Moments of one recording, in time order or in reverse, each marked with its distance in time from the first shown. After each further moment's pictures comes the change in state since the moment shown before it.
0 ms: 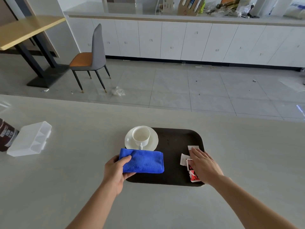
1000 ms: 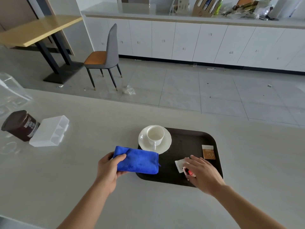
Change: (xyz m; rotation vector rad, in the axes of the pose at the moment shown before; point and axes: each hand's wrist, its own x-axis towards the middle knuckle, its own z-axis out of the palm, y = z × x) left_hand 0.000 0.023 -0.062 0.081 0.074 0.135; right_hand -0.008 -0.053 -0.004 0.068 0.018 -0.225
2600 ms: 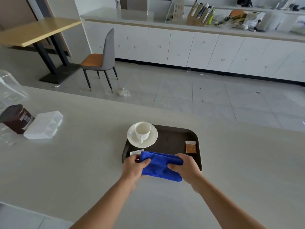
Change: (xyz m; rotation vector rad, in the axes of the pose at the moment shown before) left_hand -0.069 -0.043 0.101 0.229 -0.132 -0.036; right_hand -0.039 -0.044 -0.056 1.016 0.056 0.427
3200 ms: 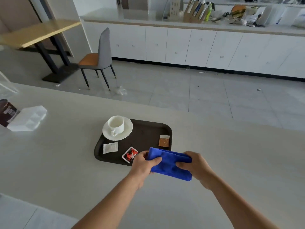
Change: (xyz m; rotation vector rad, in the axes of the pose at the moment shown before) left_hand -0.053 -0.004 0.164 0.012 -0.092 -0.014; right_hand -0.025 0.073 -0.157 0.043 -0.080 0.022
